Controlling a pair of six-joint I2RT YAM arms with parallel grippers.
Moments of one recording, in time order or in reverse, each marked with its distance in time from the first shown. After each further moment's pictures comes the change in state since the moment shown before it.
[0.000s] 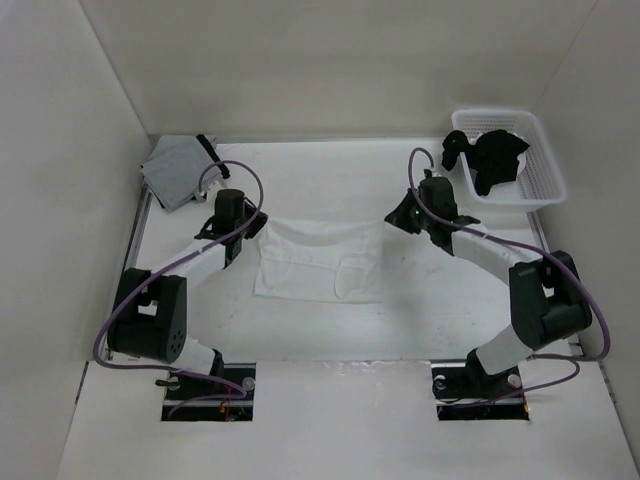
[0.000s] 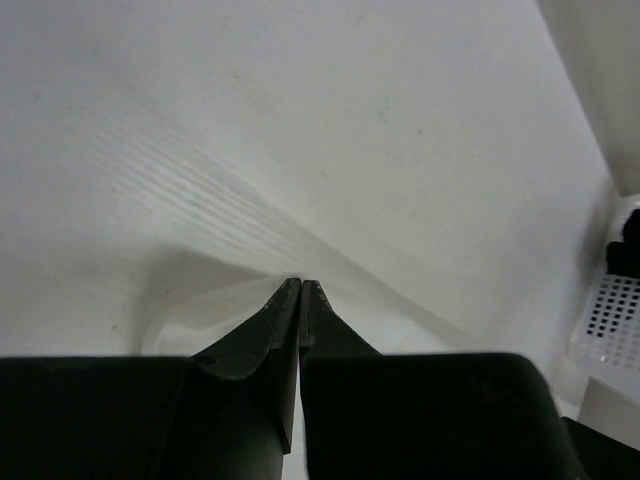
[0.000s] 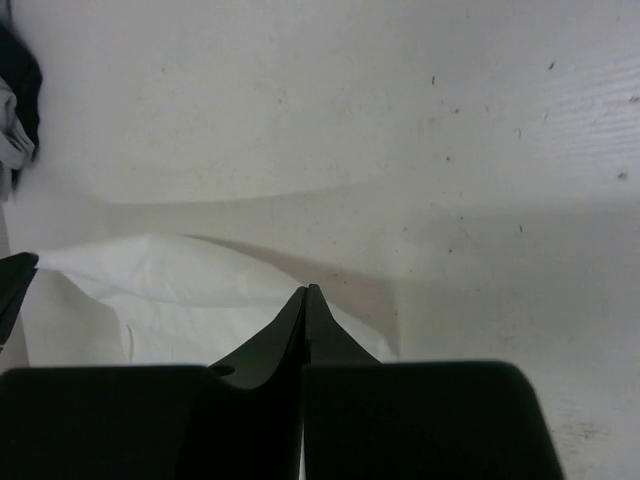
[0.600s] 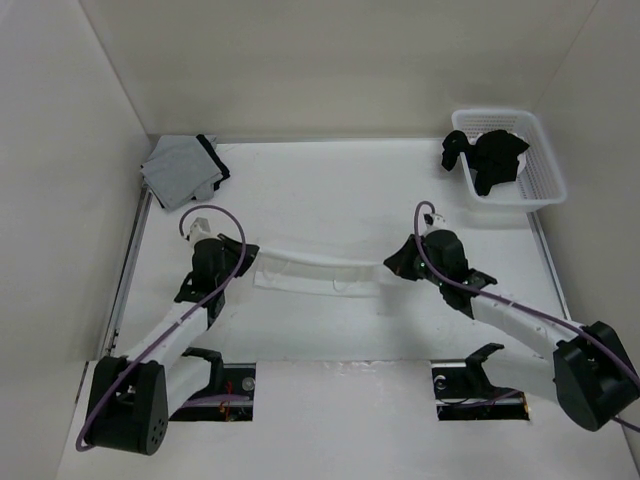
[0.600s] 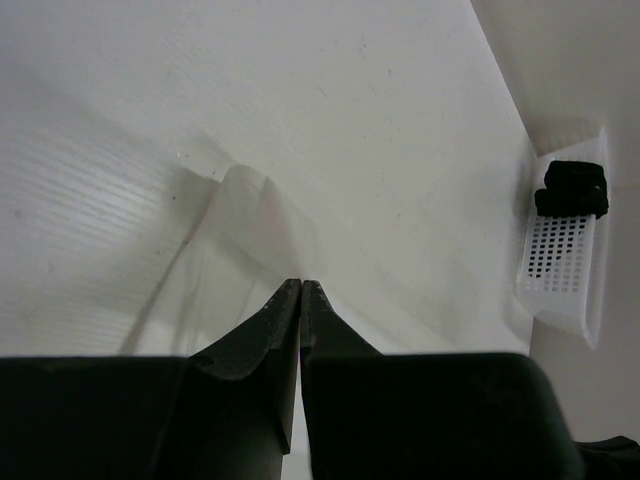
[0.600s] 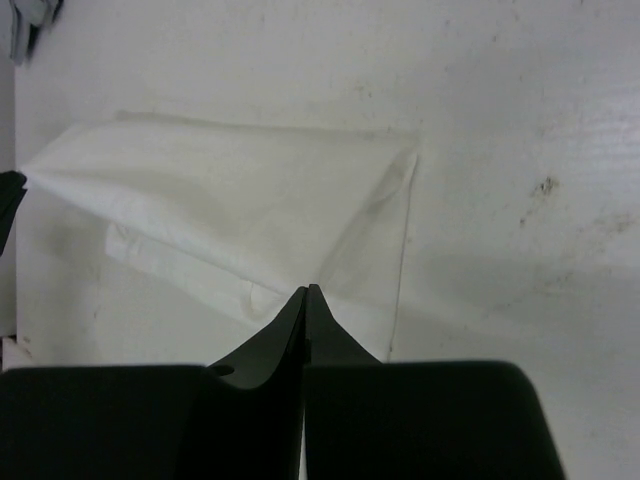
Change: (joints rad) left arm 0.044 -0.460 -0.415 0.127 0.090 -0.026; right arm 0.153 -0.432 -0.413 0.084 0.040 0.000
